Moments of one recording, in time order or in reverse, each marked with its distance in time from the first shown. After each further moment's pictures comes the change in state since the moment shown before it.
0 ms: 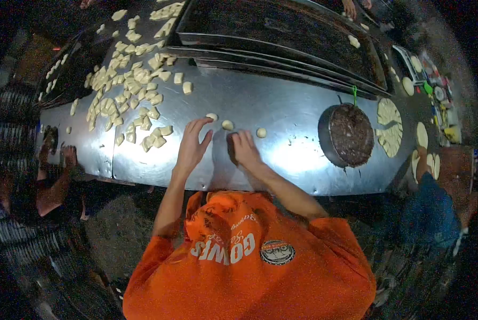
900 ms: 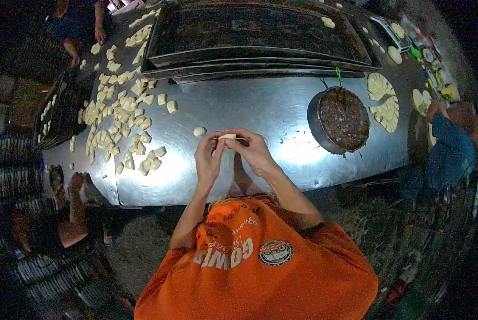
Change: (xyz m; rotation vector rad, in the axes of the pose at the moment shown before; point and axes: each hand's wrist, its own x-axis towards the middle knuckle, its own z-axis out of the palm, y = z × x) left_hand -0.002 0.040 0.066 -0.688 0.031 -0.245; right_hand 0.037 -0.035 -0.133 1.365 0.146 0.742
